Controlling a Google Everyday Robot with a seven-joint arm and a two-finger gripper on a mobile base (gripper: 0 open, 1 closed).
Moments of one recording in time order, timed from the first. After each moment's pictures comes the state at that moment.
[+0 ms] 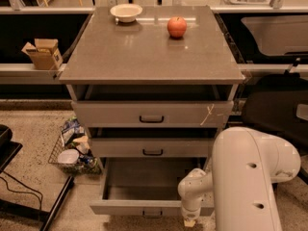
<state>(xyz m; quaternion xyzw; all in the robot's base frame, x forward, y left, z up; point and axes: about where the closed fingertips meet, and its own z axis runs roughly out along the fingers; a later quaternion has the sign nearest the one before) 0.408 -0.154 0.207 0.66 -0.74 -0.09 0.09</state>
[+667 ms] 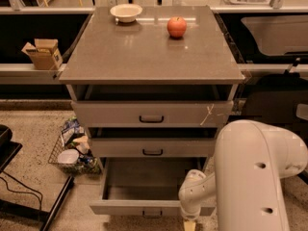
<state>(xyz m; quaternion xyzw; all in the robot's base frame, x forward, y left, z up) 0.412 -0.148 0.234 0.68 -0.73 -0.04 0.05</state>
